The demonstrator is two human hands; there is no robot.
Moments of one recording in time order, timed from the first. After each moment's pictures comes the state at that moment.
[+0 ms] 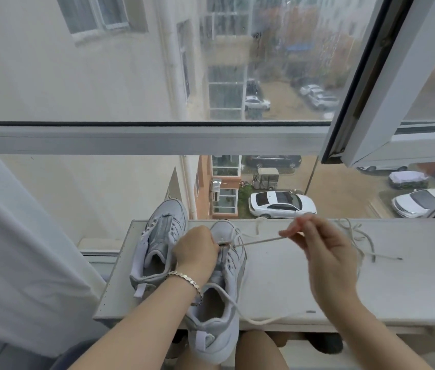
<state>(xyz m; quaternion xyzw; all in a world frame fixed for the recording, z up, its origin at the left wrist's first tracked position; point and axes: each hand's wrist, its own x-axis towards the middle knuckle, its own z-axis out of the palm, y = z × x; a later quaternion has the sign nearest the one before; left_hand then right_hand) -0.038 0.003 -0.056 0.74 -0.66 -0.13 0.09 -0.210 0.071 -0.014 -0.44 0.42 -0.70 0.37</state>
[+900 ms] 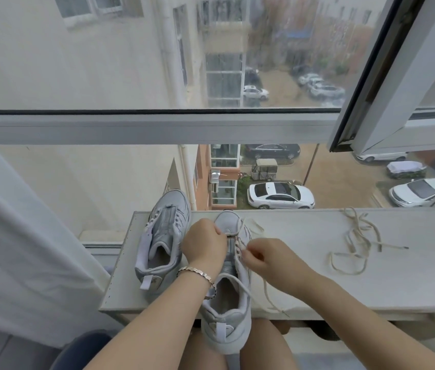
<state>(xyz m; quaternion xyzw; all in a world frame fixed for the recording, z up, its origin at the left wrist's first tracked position) -0.045 0.008 -0.062 0.76 -0.58 -0.20 0.19 -0.180 0.048 -0.047 -0.76 0.56 -0.19 0.29</state>
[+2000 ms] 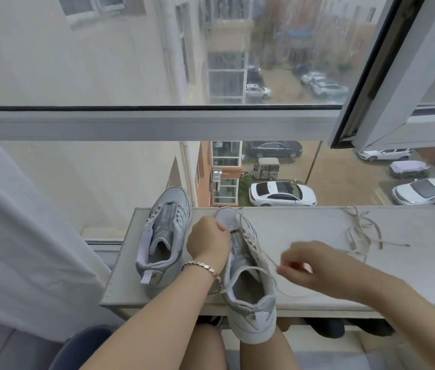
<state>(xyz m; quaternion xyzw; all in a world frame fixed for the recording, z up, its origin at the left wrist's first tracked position) -0.053 0.008 -0.062 0.76 -0.55 -0.25 0.23 -0.239 0.071 -0.016 -0.83 0.49 -0.04 0.26</state>
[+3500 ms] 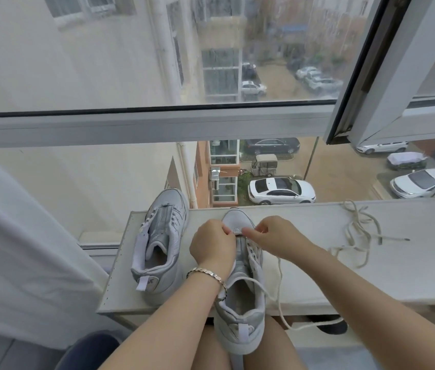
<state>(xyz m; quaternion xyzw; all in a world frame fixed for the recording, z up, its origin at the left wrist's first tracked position) -0.064 0.010 -0.067 0.76 -0.57 -0.22 0.21 -0.191 0.011 -0.051 -0.63 0.70 -0.13 0.32</state>
